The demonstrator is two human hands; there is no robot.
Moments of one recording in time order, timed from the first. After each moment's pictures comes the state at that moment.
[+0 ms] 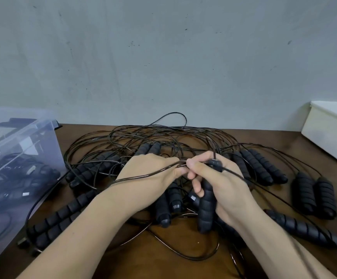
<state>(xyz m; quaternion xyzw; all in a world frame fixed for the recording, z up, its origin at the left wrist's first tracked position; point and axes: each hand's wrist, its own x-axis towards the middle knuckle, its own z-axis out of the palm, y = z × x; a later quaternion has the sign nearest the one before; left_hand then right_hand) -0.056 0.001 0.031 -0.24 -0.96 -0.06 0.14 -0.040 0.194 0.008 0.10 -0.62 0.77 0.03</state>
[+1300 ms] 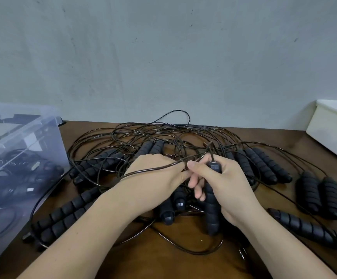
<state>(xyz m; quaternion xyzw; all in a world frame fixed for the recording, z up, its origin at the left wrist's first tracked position) -0.041 0.006 0.039 -0.26 -0.96 -0.05 0.13 -0.038 0.191 0.010 0.11 -0.68 0.72 0.02</state>
